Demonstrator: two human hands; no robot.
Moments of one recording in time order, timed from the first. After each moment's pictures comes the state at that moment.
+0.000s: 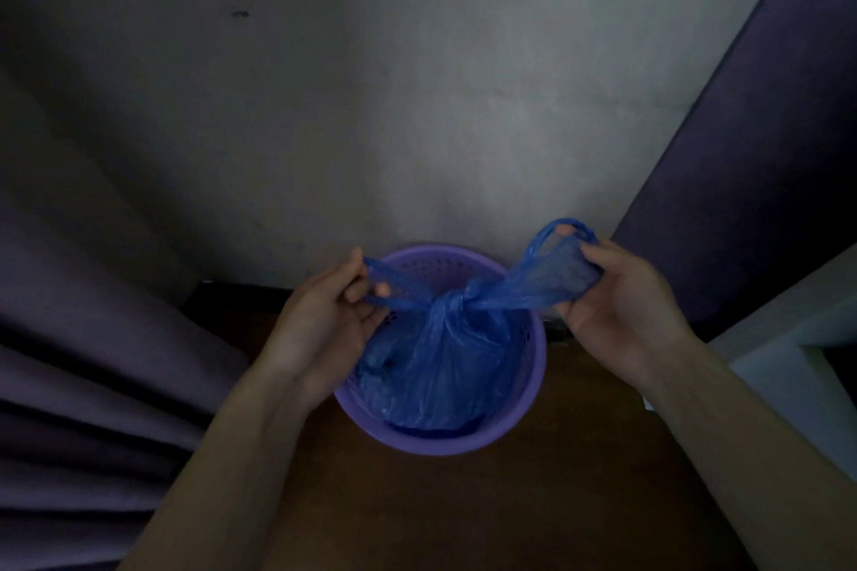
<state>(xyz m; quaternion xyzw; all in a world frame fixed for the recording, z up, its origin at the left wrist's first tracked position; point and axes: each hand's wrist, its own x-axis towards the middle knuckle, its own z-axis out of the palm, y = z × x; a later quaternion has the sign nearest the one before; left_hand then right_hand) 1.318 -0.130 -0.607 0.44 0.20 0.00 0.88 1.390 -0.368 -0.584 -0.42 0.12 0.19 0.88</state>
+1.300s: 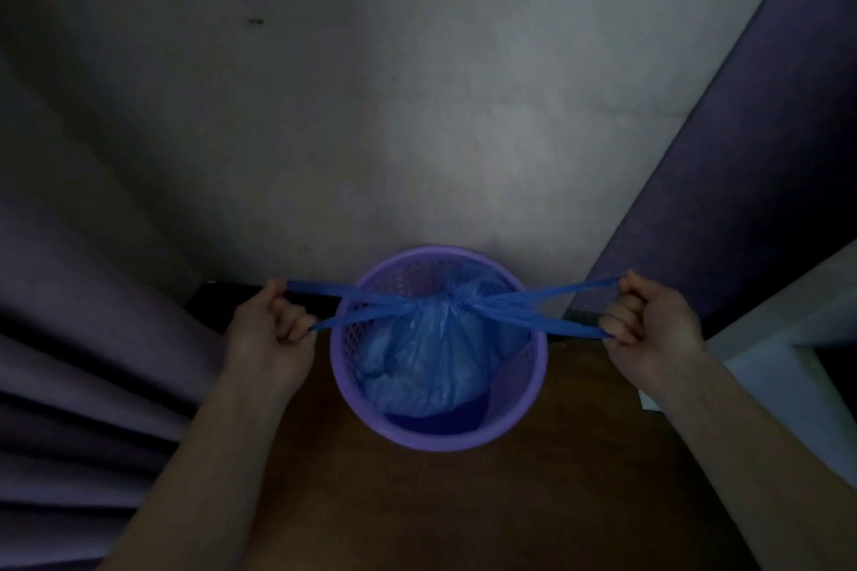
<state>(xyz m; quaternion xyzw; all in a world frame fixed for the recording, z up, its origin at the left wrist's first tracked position) 1.313 -0.074 -0.638 0.26 0.37 0.17 0.88 1.397 -0.406 -0.621 -0.44 0.30 0.08 0.84</state>
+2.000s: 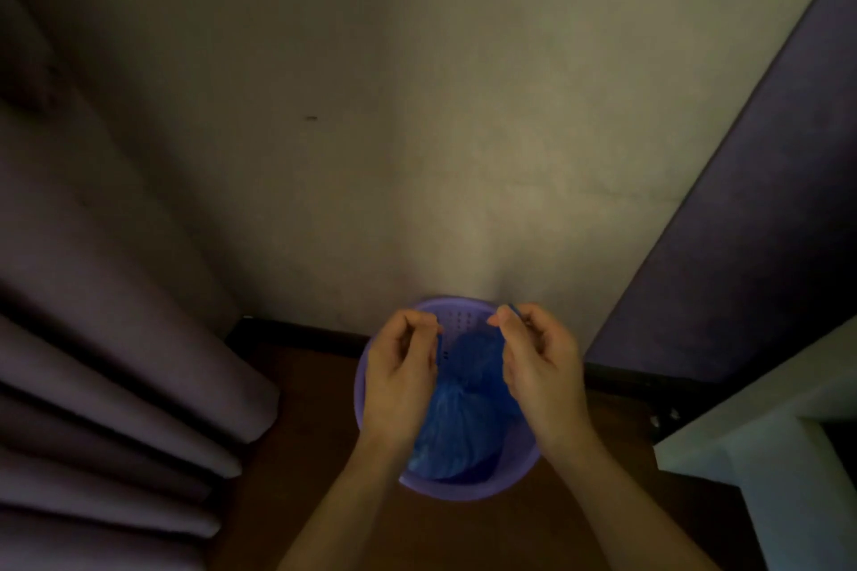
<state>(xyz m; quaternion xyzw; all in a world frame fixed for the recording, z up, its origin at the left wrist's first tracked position) 1.306 -0.185 -0.580 0.67 0.17 0.22 0.69 1.360 -0.310 -0.595 -0.69 -0.08 0.01 0.71</state>
